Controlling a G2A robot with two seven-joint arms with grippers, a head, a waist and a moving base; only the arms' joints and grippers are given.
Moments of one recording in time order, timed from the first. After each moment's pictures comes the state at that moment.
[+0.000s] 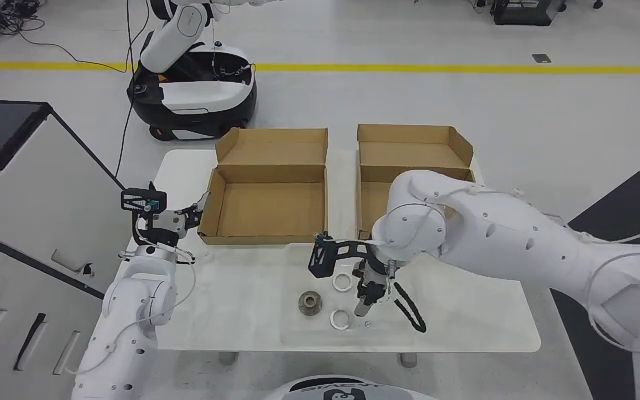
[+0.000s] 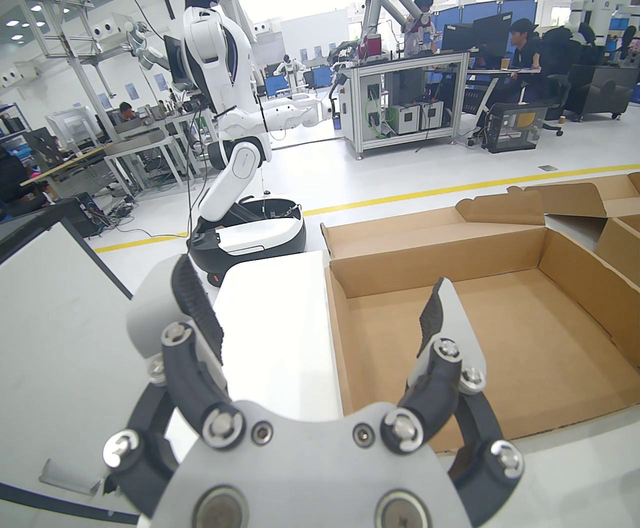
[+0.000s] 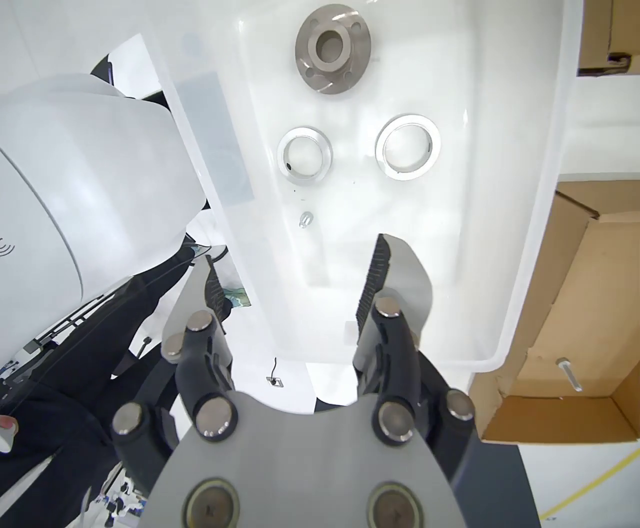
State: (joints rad) left arm 1.73 -1.15 -1.60 -1.80 1.33 0.00 0.00; right arm -0.42 -0.94 0.23 -1.87 -0.09 -0.10 1.53
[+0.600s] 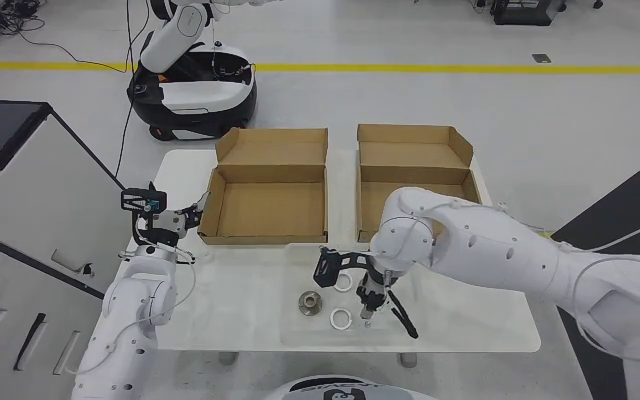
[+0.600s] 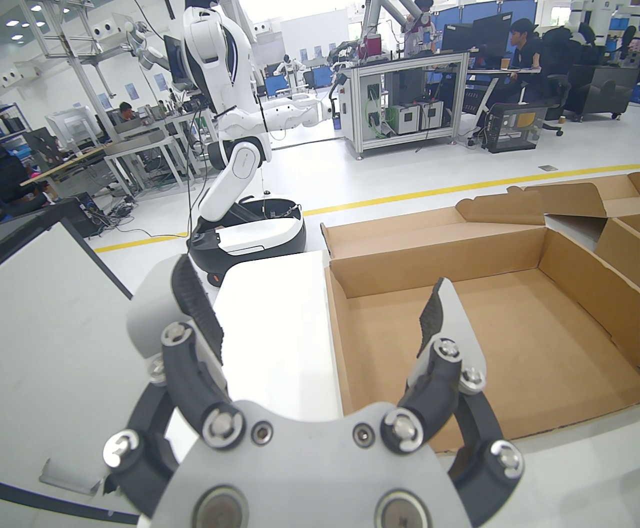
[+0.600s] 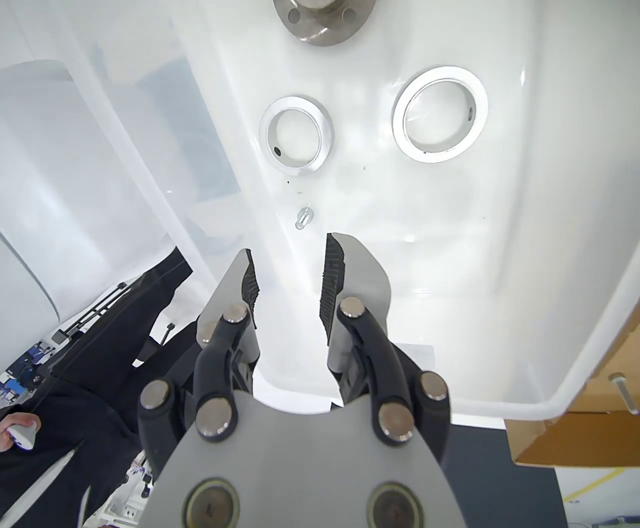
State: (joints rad) left arm 1.73 -1.15 -1.60 -1.80 1.33 0.00 0.00; right arm -0.49 -0.96 0.18 -1.81 -0.14 -0.09 1.54
